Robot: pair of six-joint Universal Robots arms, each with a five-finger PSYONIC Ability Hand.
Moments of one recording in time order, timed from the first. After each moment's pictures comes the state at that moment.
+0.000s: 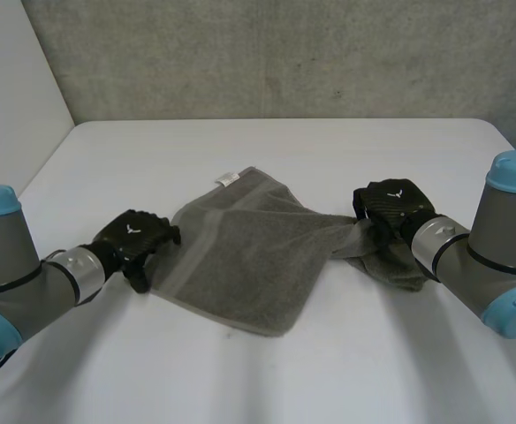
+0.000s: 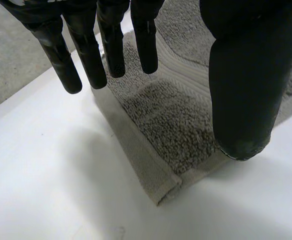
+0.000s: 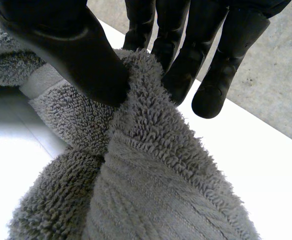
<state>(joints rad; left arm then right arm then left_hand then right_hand) 4.59 -2.12 -1.64 3.29 -1.07 3.71 1.87 -1.02 1.46 -0.12 1.29 2.84 0.45 0.44 0.44 0.44 0.26 1.32 1.31 1.33 1.34 1.15</state>
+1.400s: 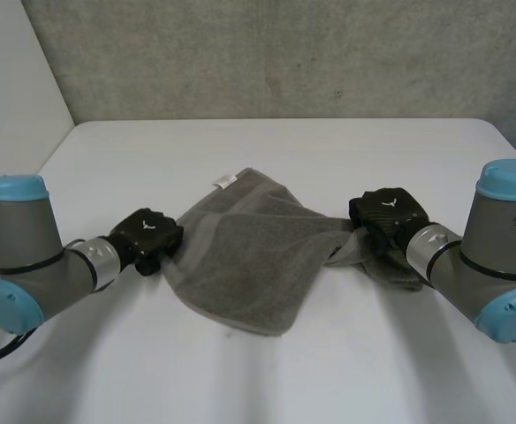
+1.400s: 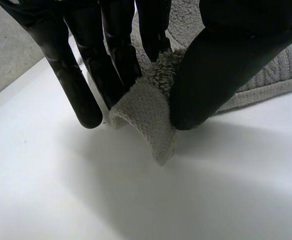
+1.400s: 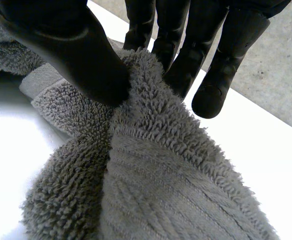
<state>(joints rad) 4.54 -2.26 -1.44 3.19 -1.08 3.76 1.88 -0.99 1.46 -0.13 1.29 2.81 1.17 1.20 1.20 1.20 1.00 1.32 1.31 1.33 1.34 1.15</state>
